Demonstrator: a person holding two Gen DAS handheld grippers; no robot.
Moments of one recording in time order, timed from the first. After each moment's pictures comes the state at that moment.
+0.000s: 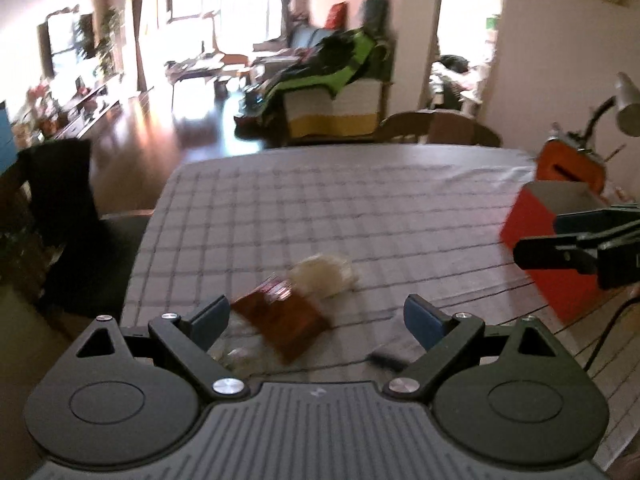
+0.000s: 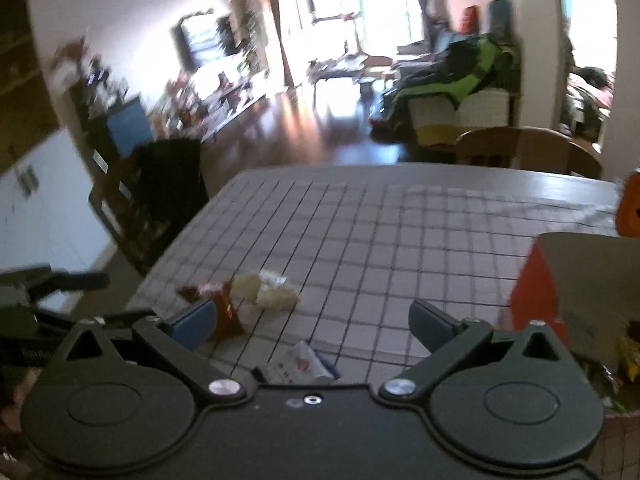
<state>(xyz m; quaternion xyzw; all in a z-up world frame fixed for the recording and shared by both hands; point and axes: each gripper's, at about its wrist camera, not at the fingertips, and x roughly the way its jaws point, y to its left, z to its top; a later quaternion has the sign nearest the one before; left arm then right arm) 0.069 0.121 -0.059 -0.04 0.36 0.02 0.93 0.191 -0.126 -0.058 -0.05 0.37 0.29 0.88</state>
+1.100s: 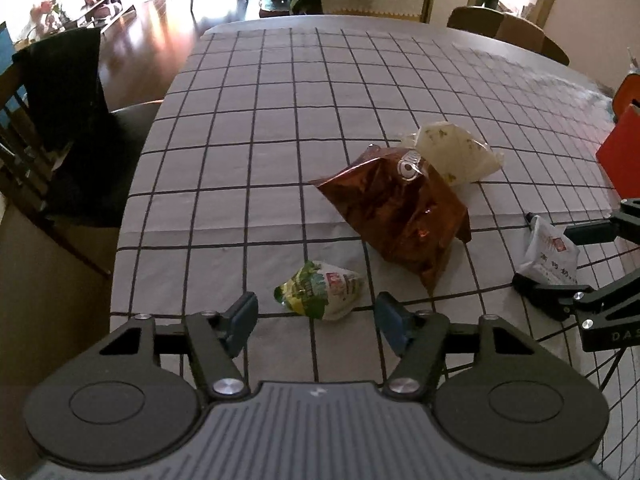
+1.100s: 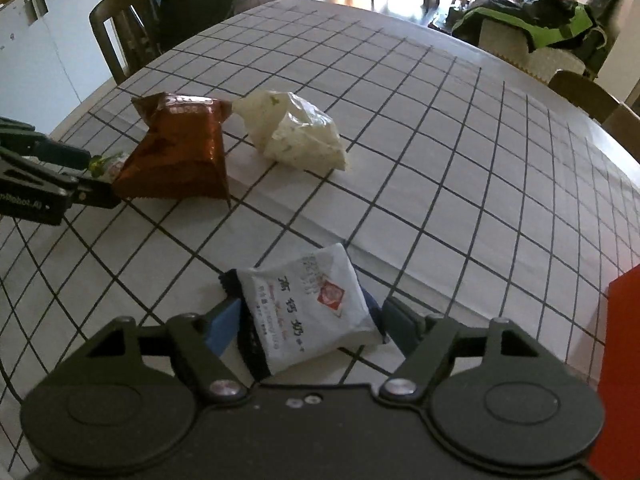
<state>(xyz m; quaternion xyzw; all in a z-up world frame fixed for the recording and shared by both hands) 0.121 0.188 -0.169 -0.06 0.50 0.04 0.86 0.212 -0.043 -0.179 -0.22 0.49 0.31 0.79</state>
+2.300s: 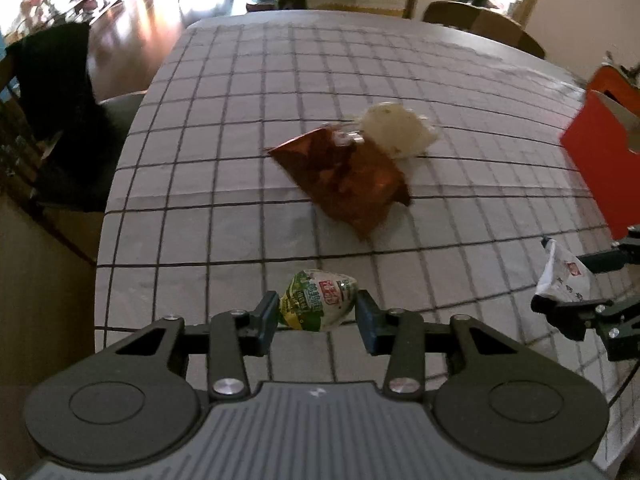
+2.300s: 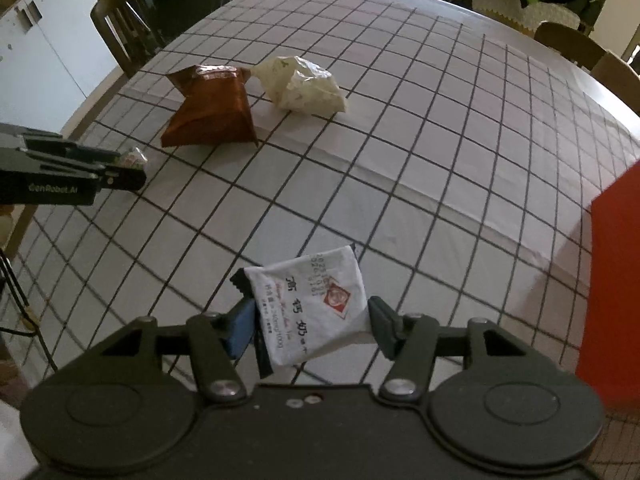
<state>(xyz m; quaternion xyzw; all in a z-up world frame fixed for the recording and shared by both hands) 0.083 0.163 -0.146 -0.07 0.51 0.01 0.86 0.171 -0.082 -0.147 -0.18 0.54 0.30 0.76</state>
